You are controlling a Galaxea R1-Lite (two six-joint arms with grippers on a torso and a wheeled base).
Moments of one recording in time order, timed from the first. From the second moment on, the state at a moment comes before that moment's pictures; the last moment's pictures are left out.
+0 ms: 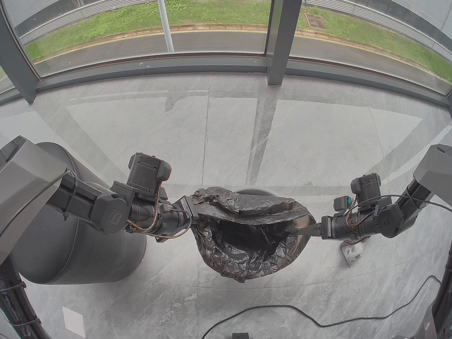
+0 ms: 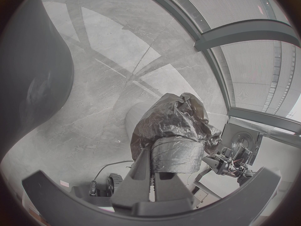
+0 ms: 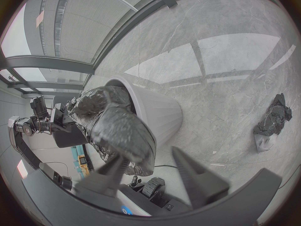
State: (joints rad) left arm -0.44 2.03 -1.10 -0.17 -0.22 -0.82; right arm 0.19 2.14 -0.83 -0.50 0.55 0.27
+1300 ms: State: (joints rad) left arm -0.46 2.00 -1.09 -0.17 -0.22 -0.82; right arm 0.55 1.94 -0.90 -0.49 -0.06 -0.23
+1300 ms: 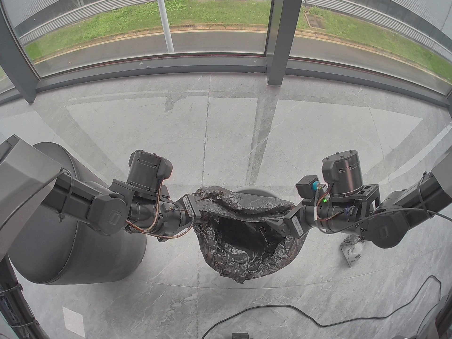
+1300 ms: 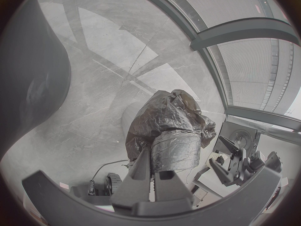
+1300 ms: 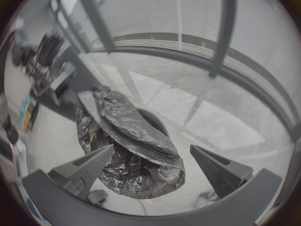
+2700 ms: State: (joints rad) left arm -0.48 1.97 -1.09 -0.17 -0.22 -0.82; right arm 0.70 2.19 -1.11 -0.50 -0.13 -0.41
